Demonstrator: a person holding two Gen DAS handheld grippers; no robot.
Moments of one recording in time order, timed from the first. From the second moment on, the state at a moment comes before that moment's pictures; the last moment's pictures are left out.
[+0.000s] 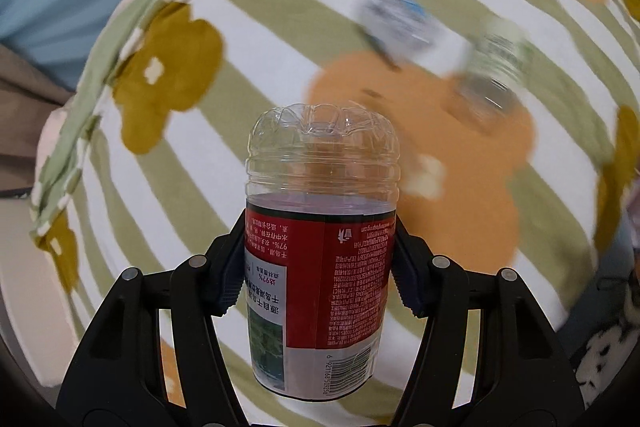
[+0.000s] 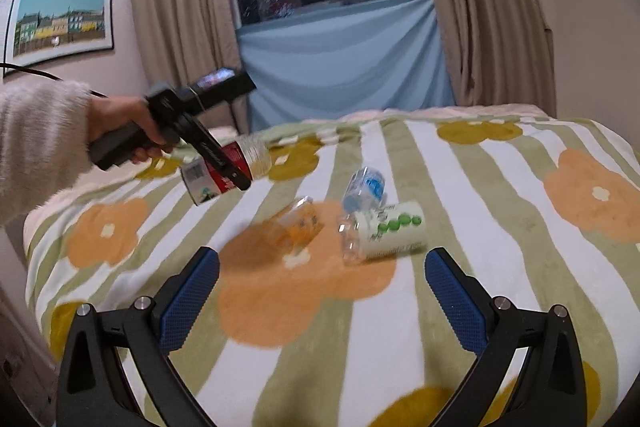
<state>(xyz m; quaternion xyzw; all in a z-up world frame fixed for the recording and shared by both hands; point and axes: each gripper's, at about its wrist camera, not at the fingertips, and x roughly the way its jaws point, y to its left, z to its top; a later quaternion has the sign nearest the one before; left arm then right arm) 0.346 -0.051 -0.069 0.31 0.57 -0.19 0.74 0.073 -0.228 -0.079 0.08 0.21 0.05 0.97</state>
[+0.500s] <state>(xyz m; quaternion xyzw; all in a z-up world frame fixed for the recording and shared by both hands) 0.215 -0.123 -0.161 0.26 0.58 -0.27 0.72 0.030 -0.221 -0.109 0.03 0.34 0.07 0.94</state>
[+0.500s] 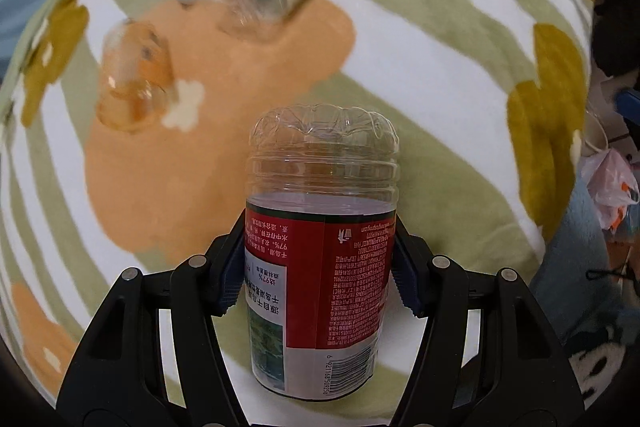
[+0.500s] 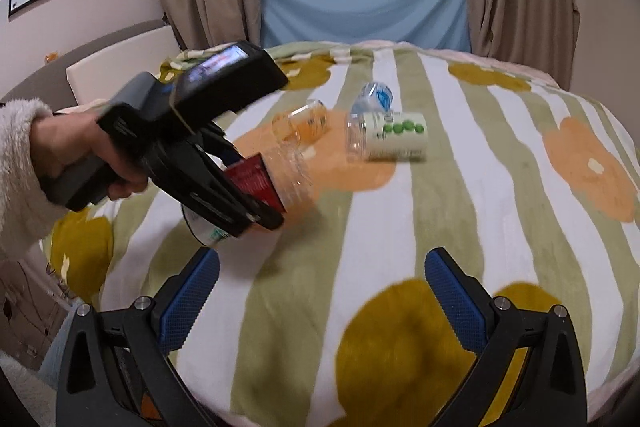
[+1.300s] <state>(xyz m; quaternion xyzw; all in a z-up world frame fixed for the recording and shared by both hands) 0.220 -0.121 -0.155 0.26 0.58 -0.23 0.74 0.019 -0.225 -0.110 0.06 0.34 0.07 0.94</state>
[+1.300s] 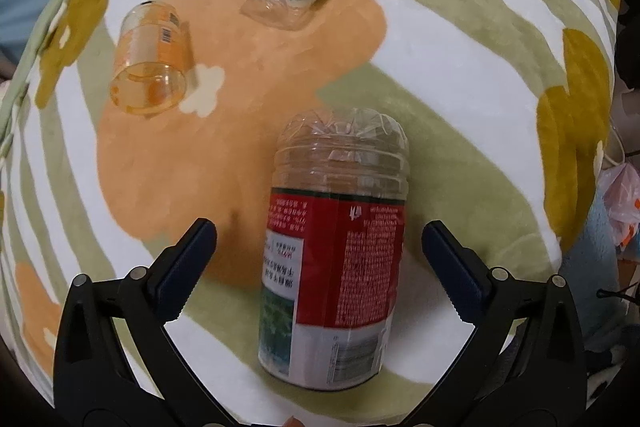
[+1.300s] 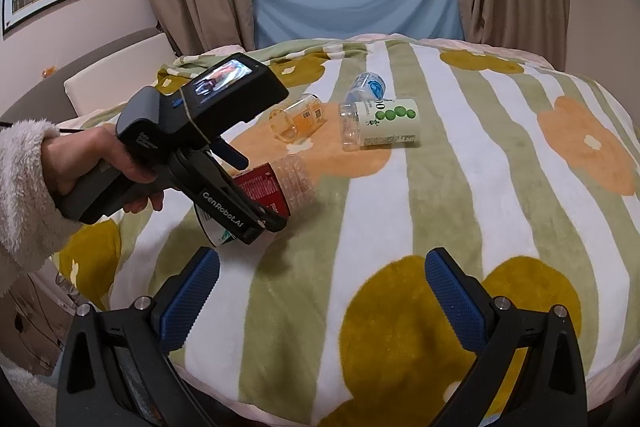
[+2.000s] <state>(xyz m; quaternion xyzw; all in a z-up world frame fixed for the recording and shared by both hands) 0.143 0.020 -0.120 0.13 0.52 -0.20 0.82 0.092 -0.230 -0.068 0.20 0.41 0.07 0.89</state>
